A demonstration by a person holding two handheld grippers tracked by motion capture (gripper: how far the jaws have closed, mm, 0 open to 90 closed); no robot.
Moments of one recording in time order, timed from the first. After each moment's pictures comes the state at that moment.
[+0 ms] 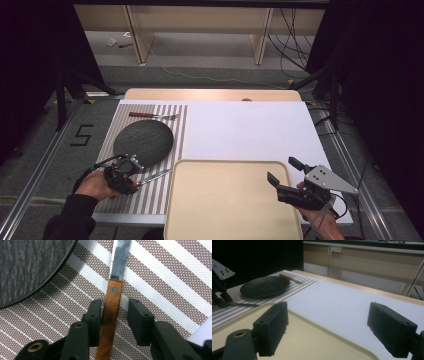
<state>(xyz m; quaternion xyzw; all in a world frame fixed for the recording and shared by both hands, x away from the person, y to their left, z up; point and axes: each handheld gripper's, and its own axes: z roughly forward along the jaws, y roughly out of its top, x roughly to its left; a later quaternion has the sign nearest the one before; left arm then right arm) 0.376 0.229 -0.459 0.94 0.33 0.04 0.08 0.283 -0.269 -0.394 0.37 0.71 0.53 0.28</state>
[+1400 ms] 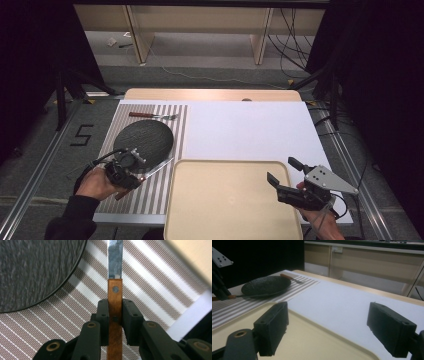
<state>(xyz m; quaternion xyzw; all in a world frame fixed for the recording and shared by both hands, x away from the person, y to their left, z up) 0.371 0.214 -0.422 0.92 0.37 0.04 0.13 0.282 -0.269 -0.393 0.37 0.71 0.53 0.28</state>
